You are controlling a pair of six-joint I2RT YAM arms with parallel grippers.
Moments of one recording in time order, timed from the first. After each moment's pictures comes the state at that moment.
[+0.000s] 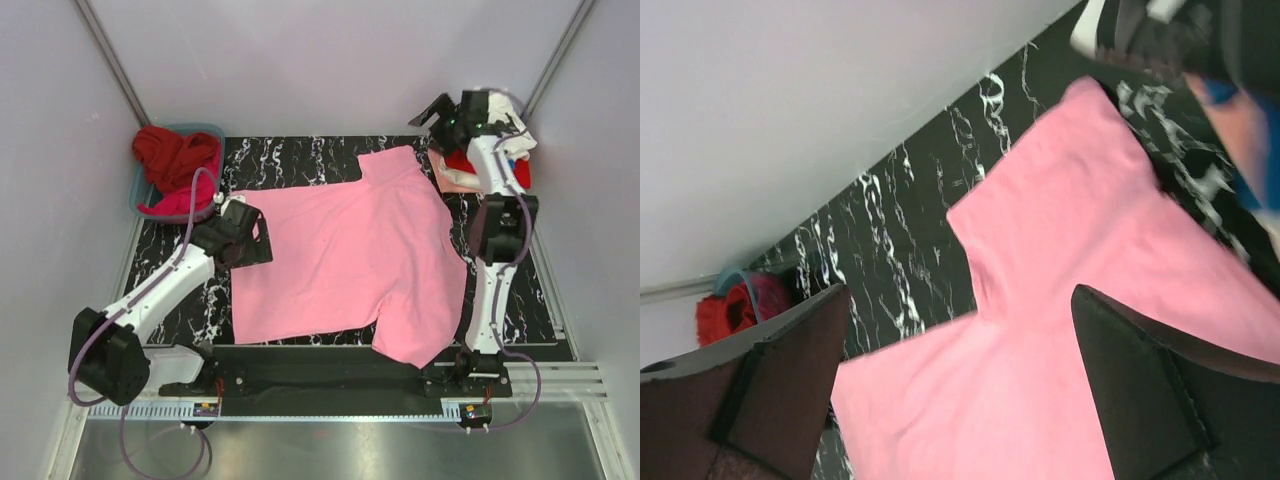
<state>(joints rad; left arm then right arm) -0.44 1.27 0.94 -0.72 -0.30 -0.56 -0.02 2.37 2.21 -0.44 -0.33 0.80</state>
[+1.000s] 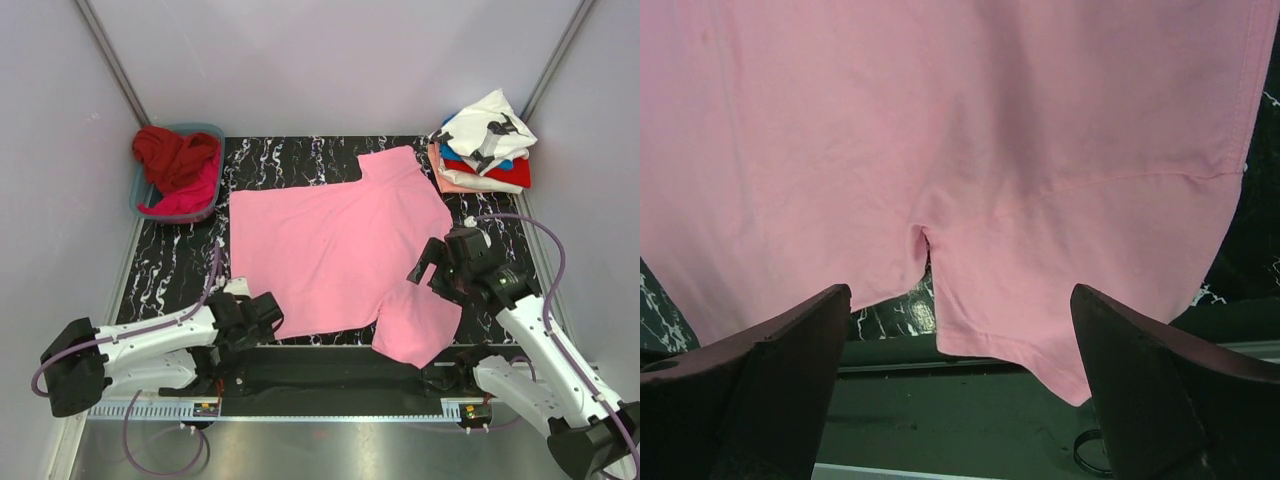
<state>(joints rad) -1.03 1.01 0.51 -1.00 -0.35 -1.32 0.42 0.83 0.84 -0.95 0.09 0.82</state>
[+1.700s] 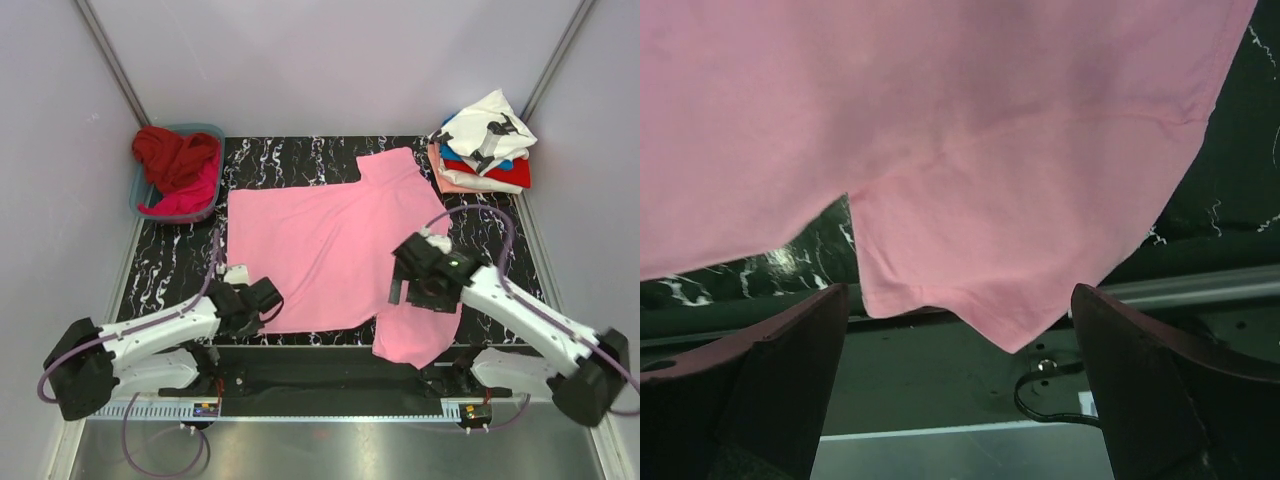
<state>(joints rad) -0.93 1.09 0.55 -0.93 -0.41 -1.20 0.66 1.04 0.91 -1.09 0.22 0.87</state>
